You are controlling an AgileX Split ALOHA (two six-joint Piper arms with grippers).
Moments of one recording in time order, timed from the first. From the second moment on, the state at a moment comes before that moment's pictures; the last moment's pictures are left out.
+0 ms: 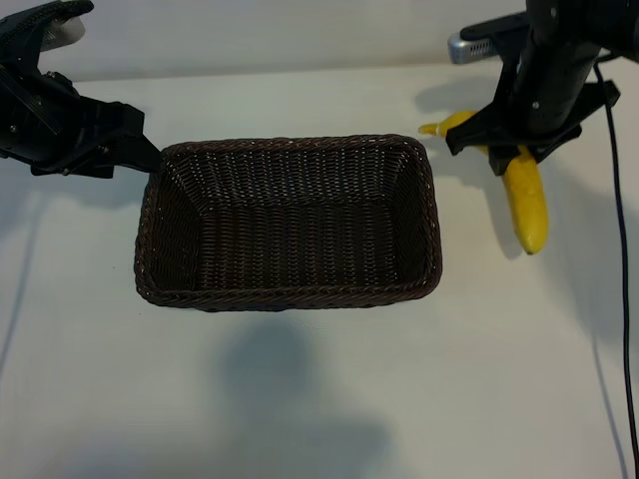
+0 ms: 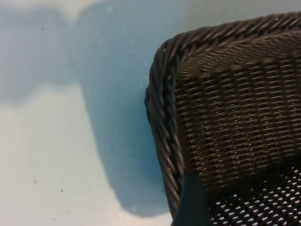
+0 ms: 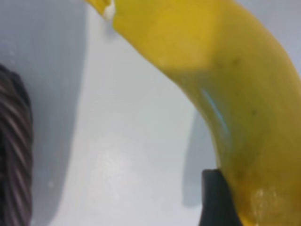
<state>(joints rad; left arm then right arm) -0.01 1.61 -1.16 -0.52 0.82 0.36 0.34 2.00 -1.56 -0.07 1.03 0.11</state>
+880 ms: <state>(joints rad) -0.01 1.61 -1.16 -0.52 0.82 0.36 0.34 1.93 -1.73 -0.09 1.20 0.09</state>
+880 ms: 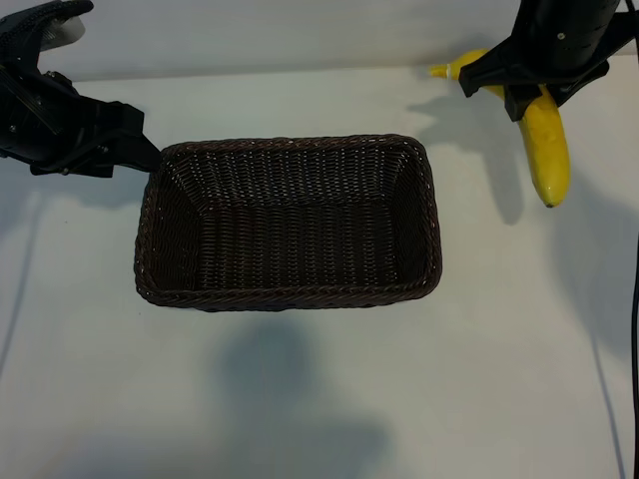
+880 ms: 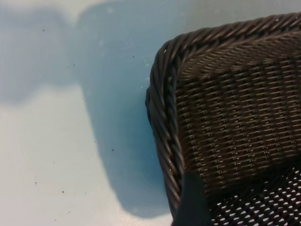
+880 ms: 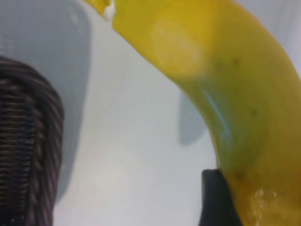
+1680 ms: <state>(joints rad) -0.01 1.61 -1.16 -0.52 0.82 0.36 0.56 1.92 -1.73 -0.05 1.21 0.06</state>
